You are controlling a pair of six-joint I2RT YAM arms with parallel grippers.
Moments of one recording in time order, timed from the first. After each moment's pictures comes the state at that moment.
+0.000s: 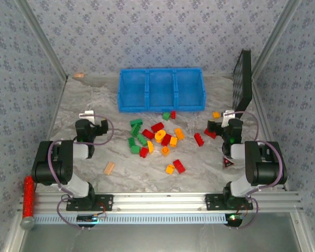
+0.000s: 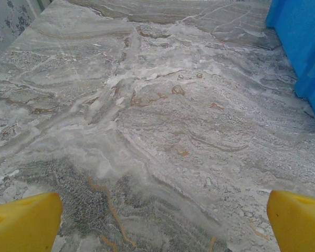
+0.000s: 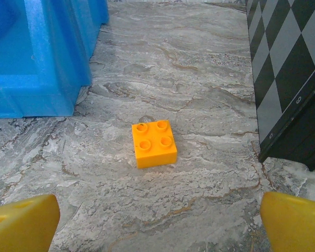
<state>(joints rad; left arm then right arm) 0.01 1.54 0.40 0.72 -0.07 -0.04 -0.04 1.52 0.38 0.70 -0.02 -0.04</state>
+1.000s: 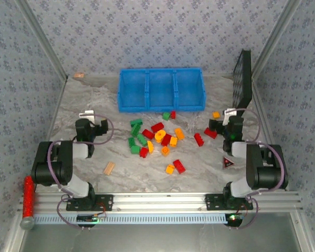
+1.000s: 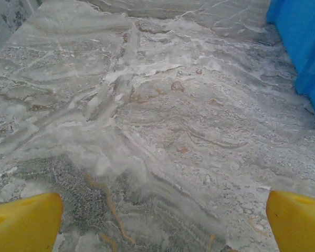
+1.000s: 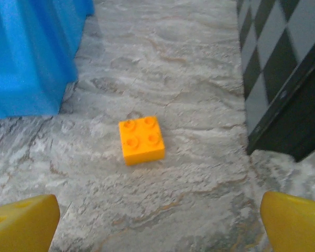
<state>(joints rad) 0.01 1.52 0.43 0.62 -0.08 -0.04 -0.04 1.44 0.47 0.47 0.03 -0.01</state>
